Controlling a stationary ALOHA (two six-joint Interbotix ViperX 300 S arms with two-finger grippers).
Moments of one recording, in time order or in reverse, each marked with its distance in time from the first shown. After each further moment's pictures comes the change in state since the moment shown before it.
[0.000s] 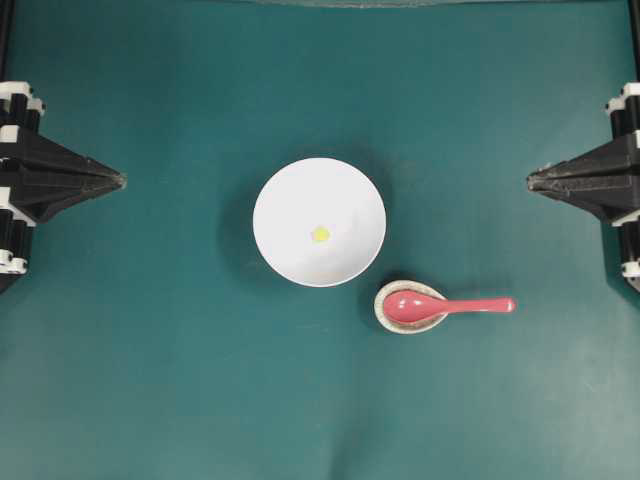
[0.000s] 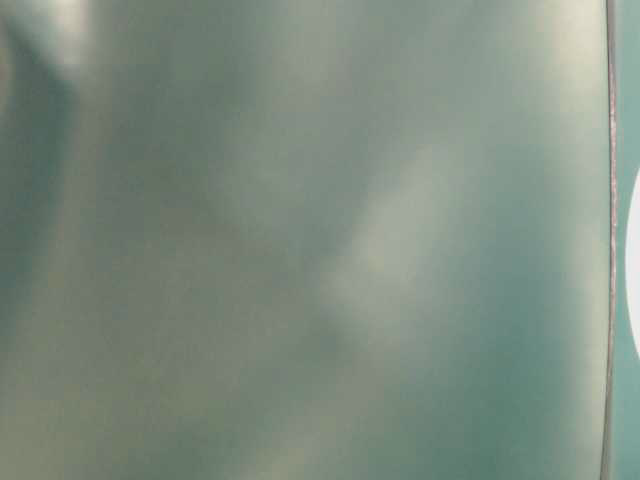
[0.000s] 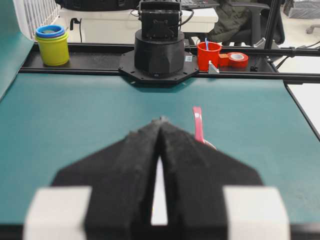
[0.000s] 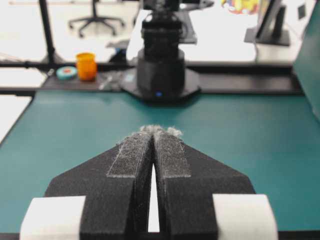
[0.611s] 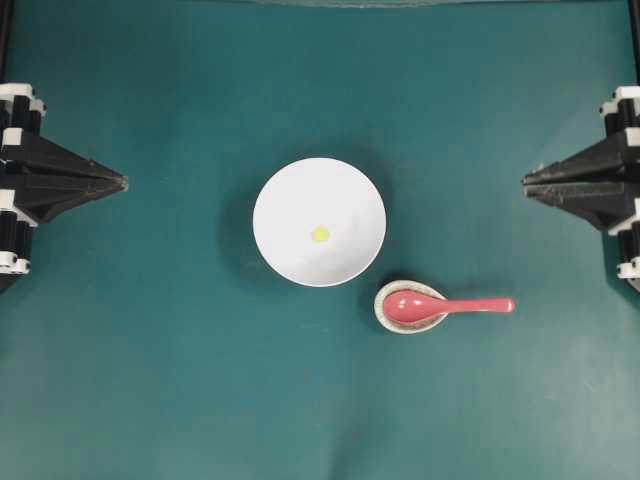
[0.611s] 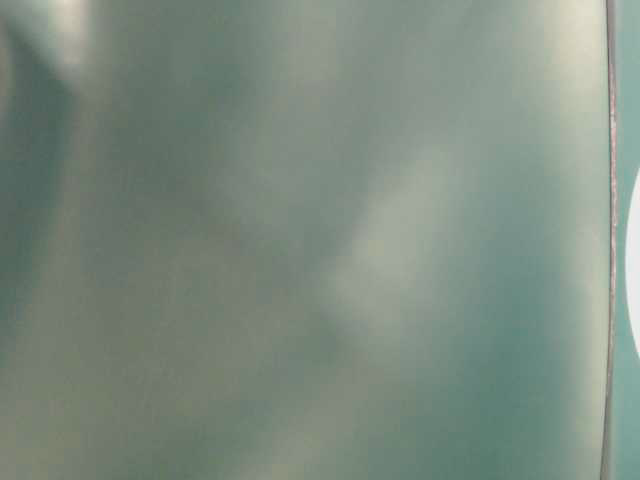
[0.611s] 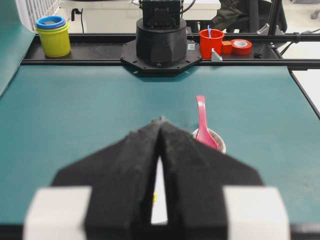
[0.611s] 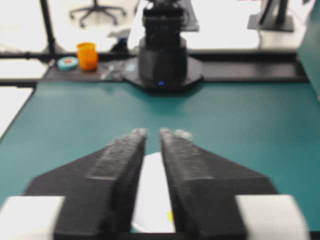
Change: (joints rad) left arm 0.003 0.002 0.000 0.015 0.032 0.011; right arm 0.000 0.017 0.000 0.002 0.015 0.023
